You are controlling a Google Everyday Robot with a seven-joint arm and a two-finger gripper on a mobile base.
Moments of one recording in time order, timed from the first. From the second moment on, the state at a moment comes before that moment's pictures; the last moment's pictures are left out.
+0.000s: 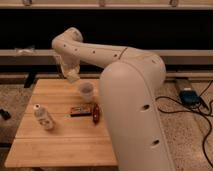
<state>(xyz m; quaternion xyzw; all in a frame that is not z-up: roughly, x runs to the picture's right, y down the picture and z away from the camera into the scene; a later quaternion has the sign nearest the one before) -0.182 -0.098 0.818 -0.20 0.02 0.54 0.82</state>
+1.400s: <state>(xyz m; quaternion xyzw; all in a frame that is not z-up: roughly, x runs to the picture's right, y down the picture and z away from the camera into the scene) -0.127 -0.059 0.845 -0.22 0.07 0.57 0.79</state>
